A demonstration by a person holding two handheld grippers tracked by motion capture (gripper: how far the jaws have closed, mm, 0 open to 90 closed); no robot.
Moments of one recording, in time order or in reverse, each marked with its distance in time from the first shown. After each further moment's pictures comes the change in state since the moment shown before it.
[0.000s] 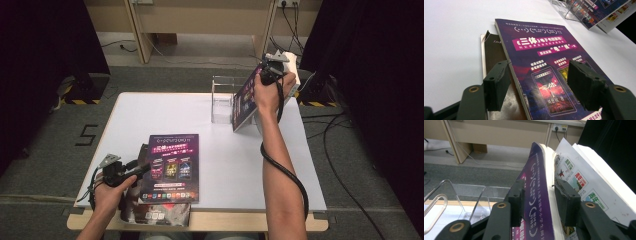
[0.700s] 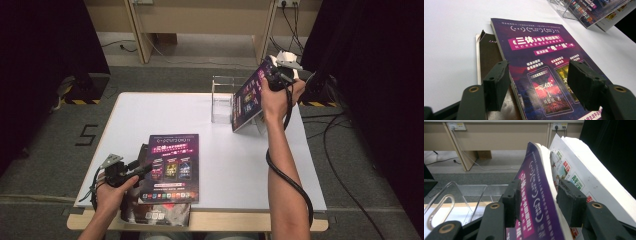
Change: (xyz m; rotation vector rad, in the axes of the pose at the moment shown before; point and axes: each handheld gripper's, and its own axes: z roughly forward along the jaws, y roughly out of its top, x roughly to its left) left arm -0.005 0.000 0.002 0.006 -0.002 0.012; right arm -0.018 -0.012 -0.023 -0.021 0.027 0.085
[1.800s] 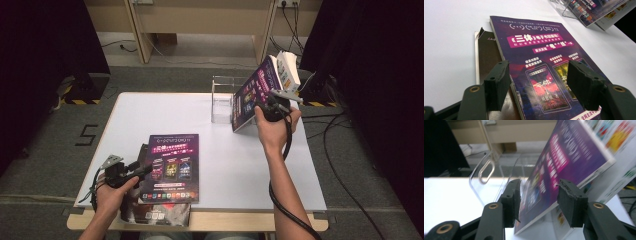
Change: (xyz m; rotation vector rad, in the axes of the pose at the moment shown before) left arm -0.001 -0.002 -0.001 0.012 -0.001 -0.011; right arm 0.010 -0.067 -0.052 0.054 0.211 0.024
